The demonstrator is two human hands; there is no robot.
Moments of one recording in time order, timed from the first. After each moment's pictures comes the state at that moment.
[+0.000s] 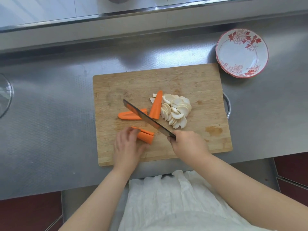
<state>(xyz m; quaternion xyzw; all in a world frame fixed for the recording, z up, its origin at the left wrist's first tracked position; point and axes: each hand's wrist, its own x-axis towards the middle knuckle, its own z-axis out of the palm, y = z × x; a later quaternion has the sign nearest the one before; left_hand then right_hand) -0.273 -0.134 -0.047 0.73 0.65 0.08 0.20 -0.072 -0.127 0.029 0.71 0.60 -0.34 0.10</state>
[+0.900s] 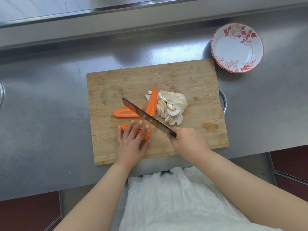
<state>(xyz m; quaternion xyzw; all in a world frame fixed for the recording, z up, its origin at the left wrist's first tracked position) -0.268 -0.136 -0.085 0.83 0.54 0.08 0.15 -0.060 -0.132 0.027 0.72 0.60 -0.34 0.10</state>
